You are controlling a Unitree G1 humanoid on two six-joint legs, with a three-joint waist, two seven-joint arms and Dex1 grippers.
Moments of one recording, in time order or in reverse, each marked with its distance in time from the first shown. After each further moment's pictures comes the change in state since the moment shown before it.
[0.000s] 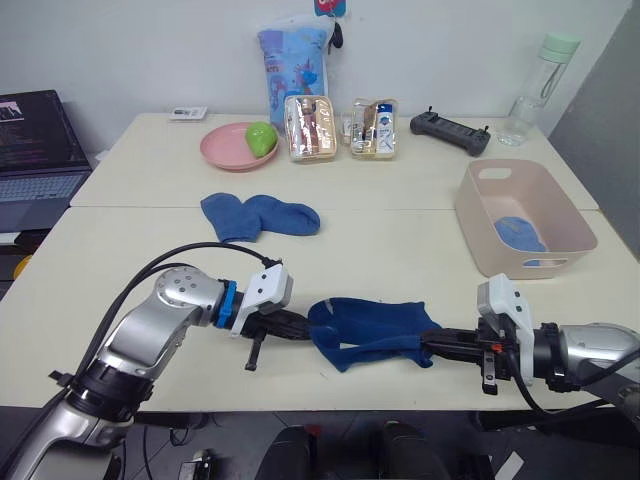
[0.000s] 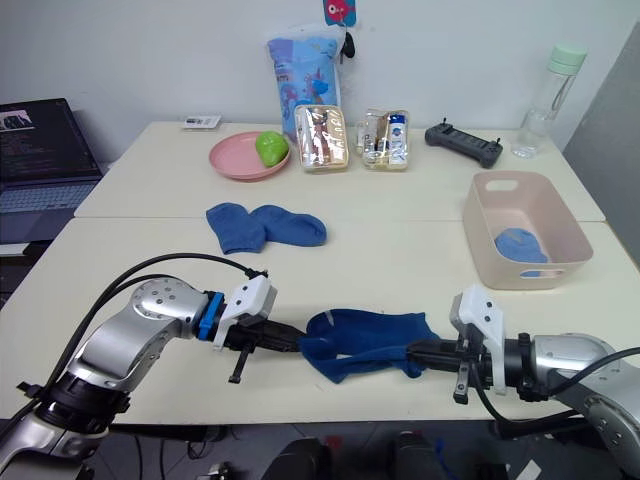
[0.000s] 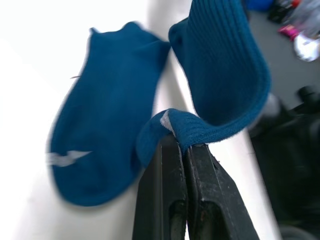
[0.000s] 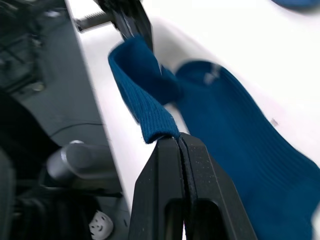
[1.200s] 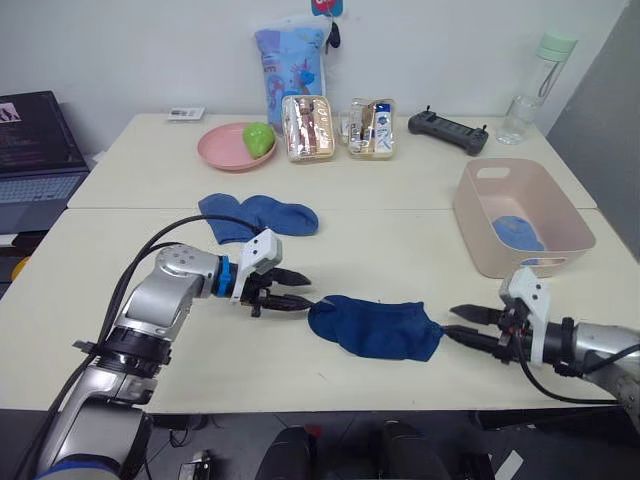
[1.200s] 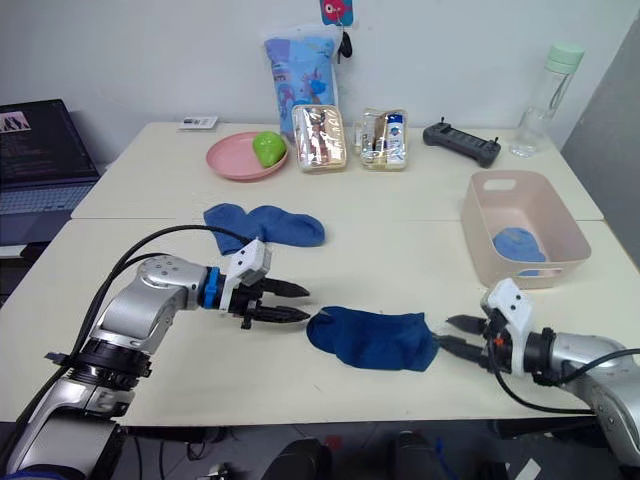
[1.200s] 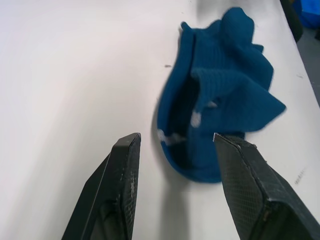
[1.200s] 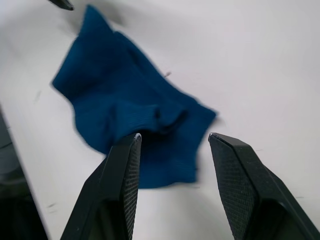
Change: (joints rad) left arm -0.118 -0.090 0.073 0.274 0.042 0.012 -0.034; right arm 0.046 0.054 -0.062 0.152 -0.133 -0.058 0.012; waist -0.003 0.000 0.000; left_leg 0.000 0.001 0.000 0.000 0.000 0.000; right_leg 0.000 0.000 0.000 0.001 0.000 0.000
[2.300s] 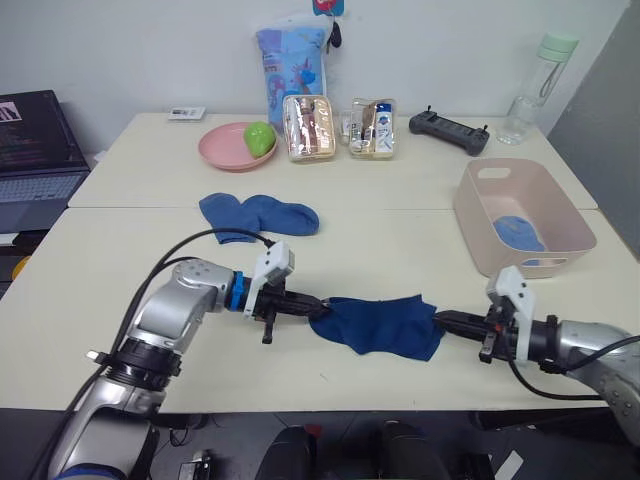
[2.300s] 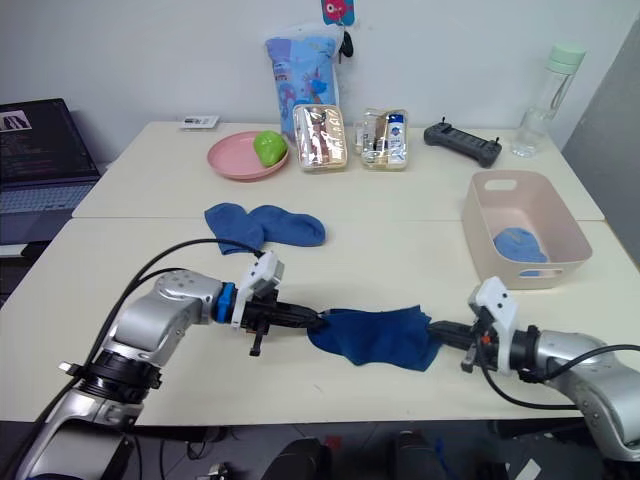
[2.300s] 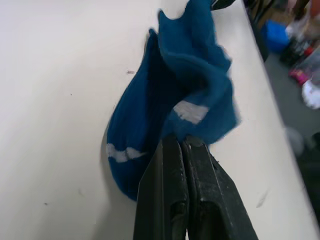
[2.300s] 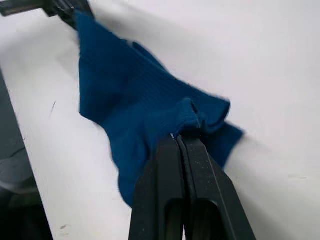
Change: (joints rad) left arm 0.011 -0.012 -0.013 -0.101 -0.101 0.205 0.001; right arm -0.054 0.016 0.018 0.024 0.019 -0.006 0.009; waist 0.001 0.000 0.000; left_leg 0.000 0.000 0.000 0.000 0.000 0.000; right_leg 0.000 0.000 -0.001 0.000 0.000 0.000
